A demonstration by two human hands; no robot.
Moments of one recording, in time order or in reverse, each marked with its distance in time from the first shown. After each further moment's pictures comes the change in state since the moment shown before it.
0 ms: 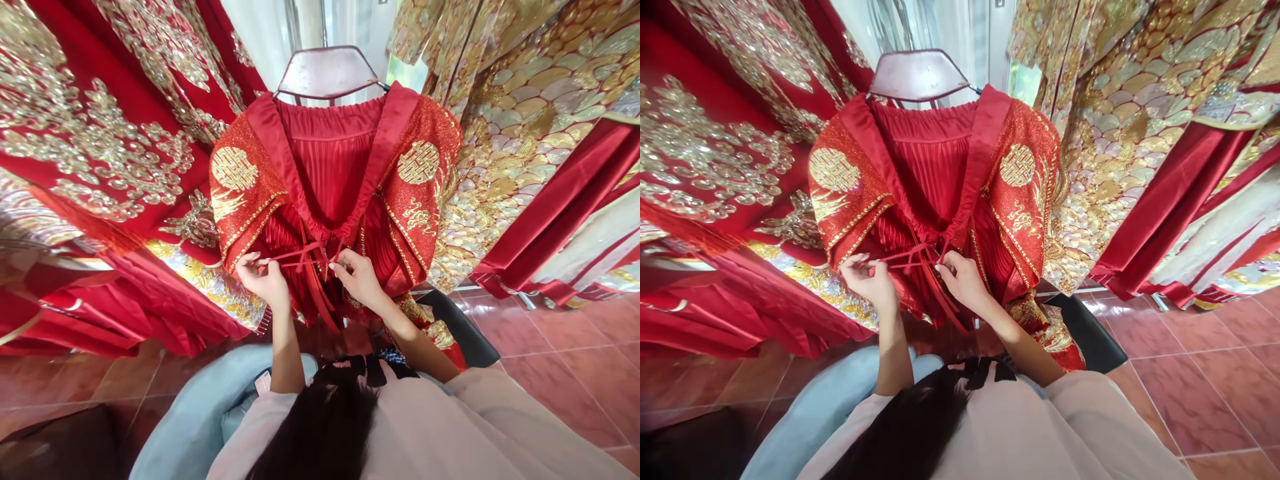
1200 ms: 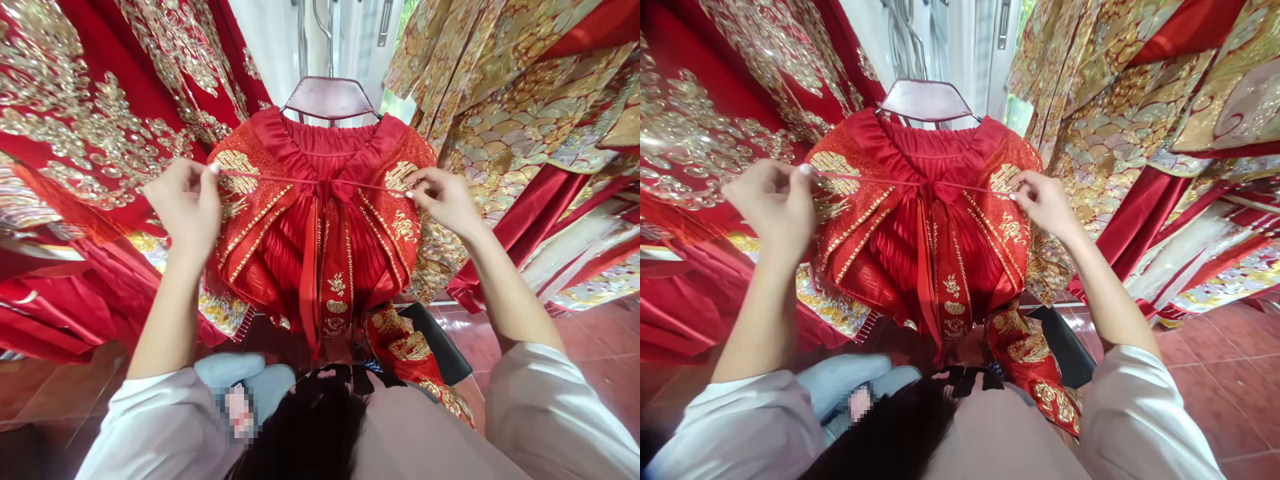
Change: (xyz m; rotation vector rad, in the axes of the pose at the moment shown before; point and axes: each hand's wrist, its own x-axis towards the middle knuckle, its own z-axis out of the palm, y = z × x) left_hand 0.134 0.096 0.015 0.456 -0.399 0.468; right_hand 0.087 -0.061 -0.194 -0.664 0.049 -0.332
